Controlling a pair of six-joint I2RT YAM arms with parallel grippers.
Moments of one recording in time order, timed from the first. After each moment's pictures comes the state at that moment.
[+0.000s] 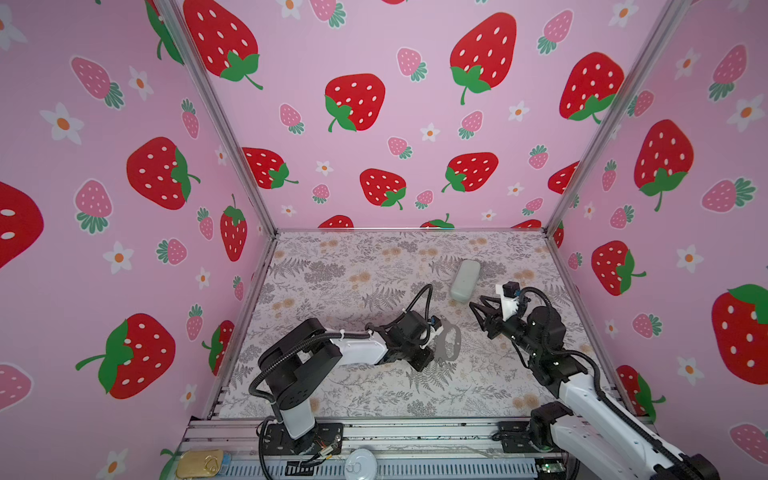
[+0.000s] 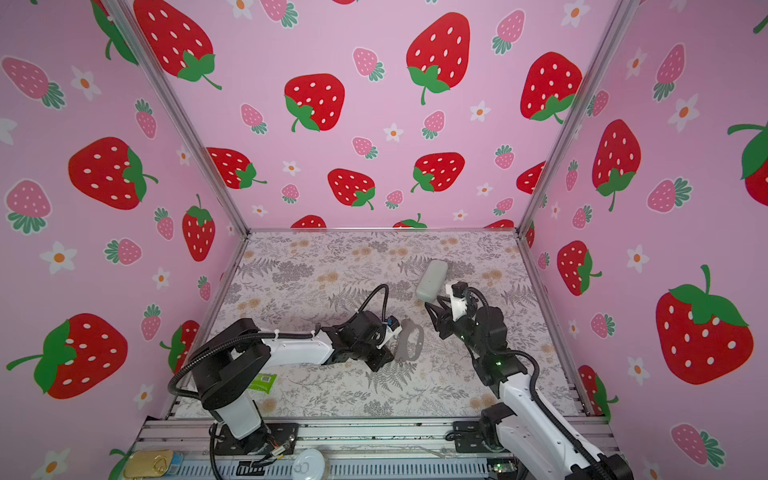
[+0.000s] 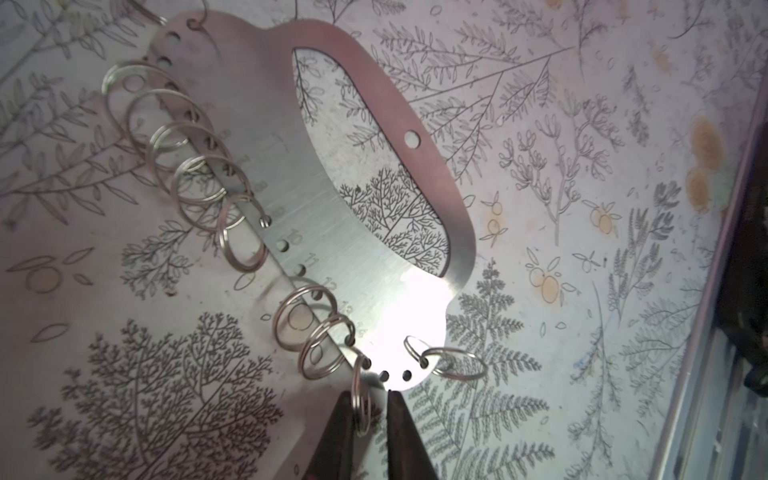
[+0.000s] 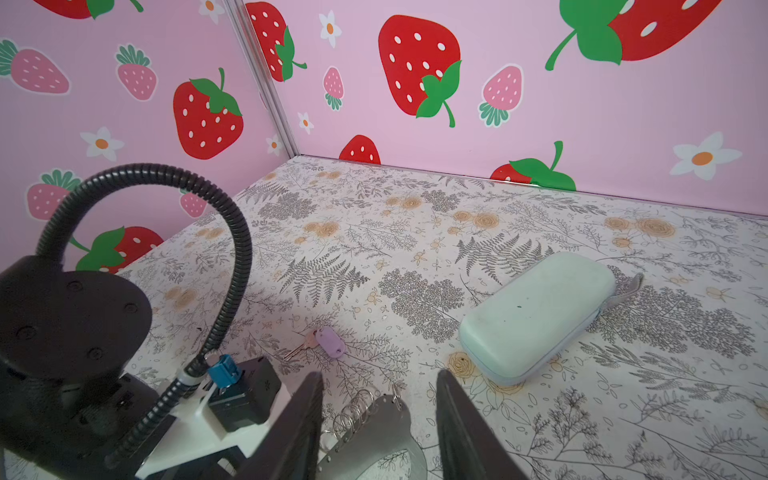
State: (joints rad) left arm -0.90 1.75 0.83 -0.03 0.27 -0.17; right arm 0.42 0.81 0.37 0.25 -0.35 0.12
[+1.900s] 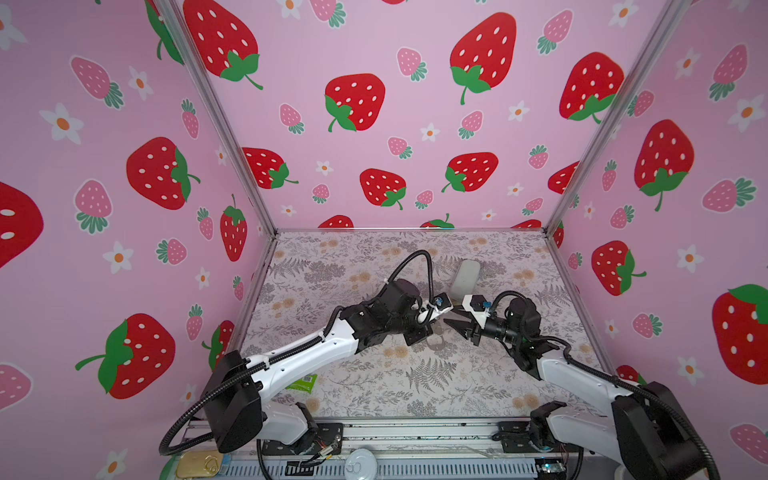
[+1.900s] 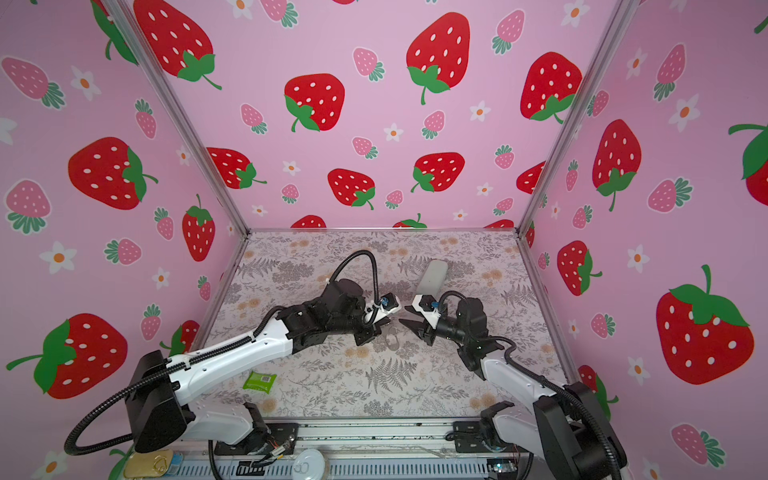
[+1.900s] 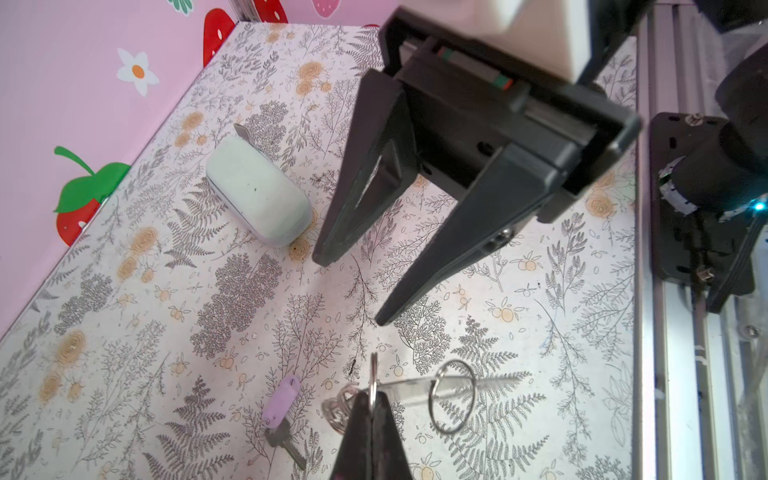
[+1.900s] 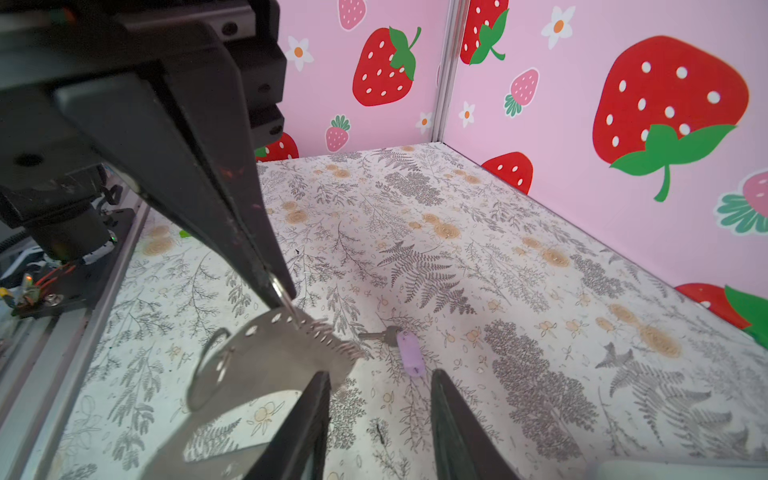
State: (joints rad) left arm -0.88 1.39 1.08 -0.37 0.17 0.40; right arm 0.48 1.17 0.41 0.55 -0.77 -0.27
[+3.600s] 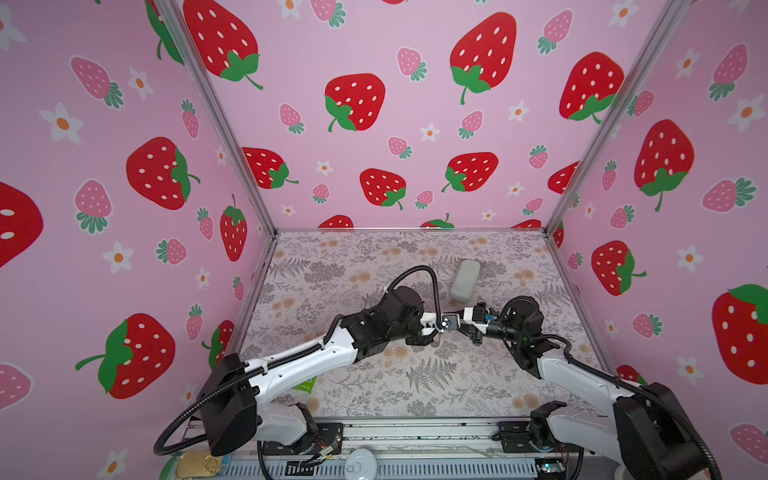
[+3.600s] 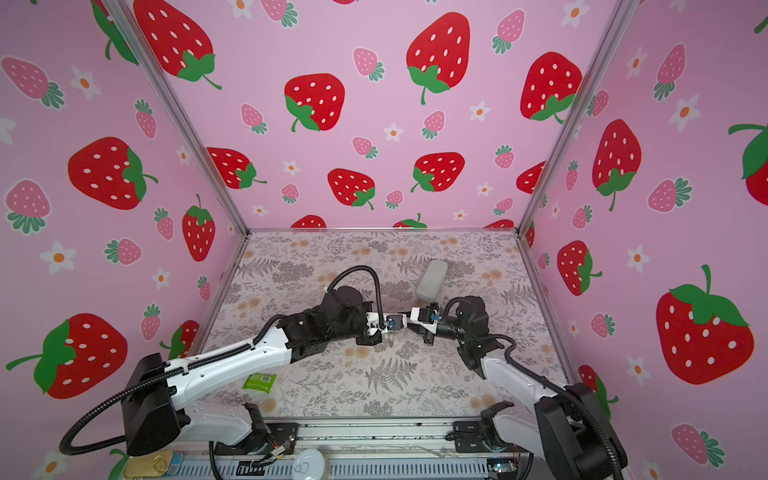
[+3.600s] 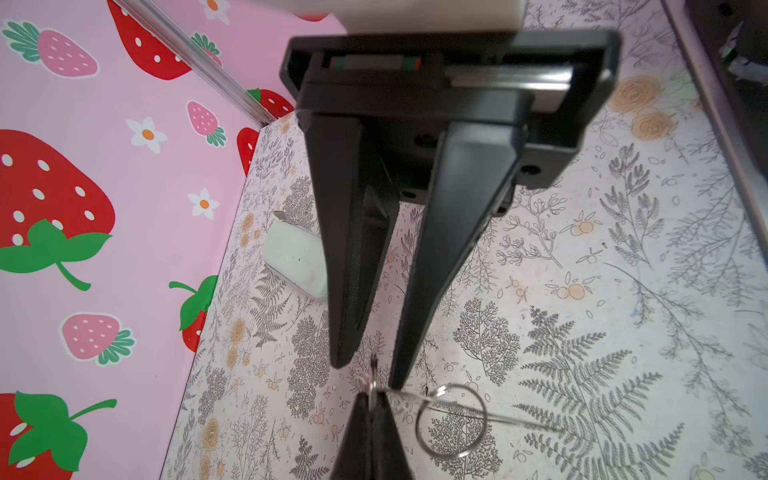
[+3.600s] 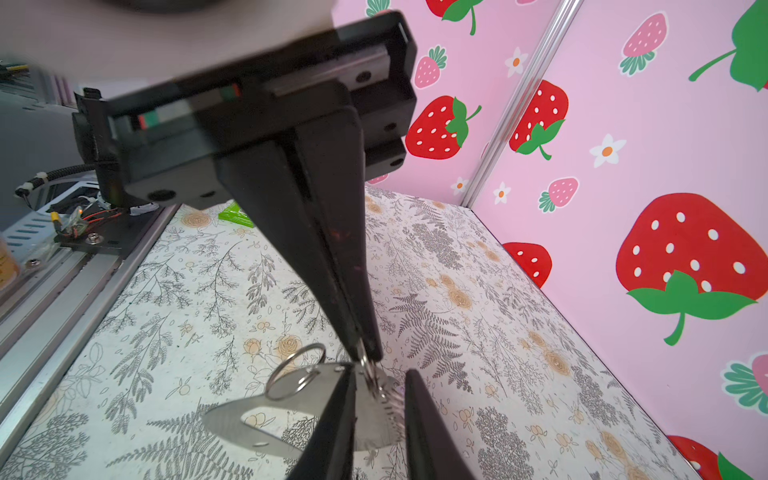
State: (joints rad) left arm -0.94 1.36 1.01 -0.21 0.08 0.76; right arm 0.49 1.15 0.41 0.62 -0.95 -0.47
